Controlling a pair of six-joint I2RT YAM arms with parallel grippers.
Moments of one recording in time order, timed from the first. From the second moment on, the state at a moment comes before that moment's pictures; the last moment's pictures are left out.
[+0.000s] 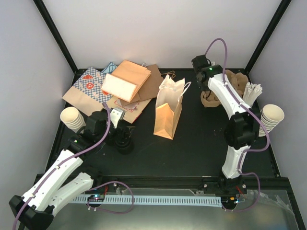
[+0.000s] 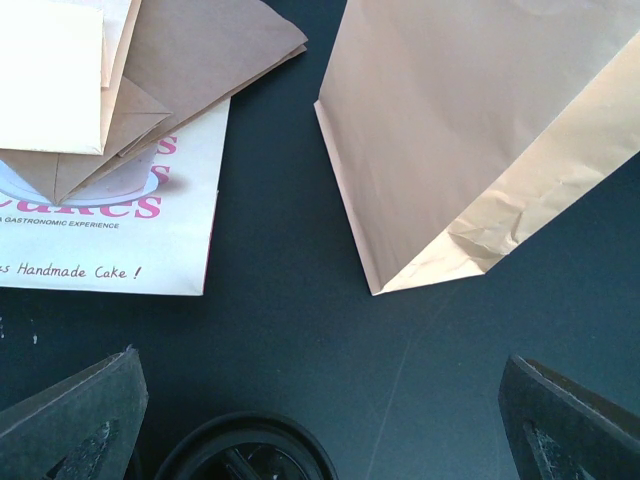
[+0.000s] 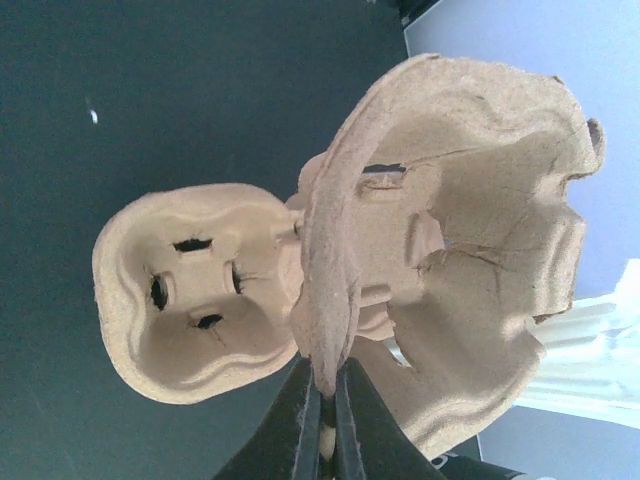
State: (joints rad) left arm -0.50 0.74 0.73 -0.60 0.13 -0.14; right arm 0.31 1.91 1.82 -1.09 0.70 0.18
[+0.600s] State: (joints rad) left arm -0.50 0.74 0.73 -0.60 0.13 -0.14; right arm 0.65 1.58 1.63 -1.19 0.59 0.30
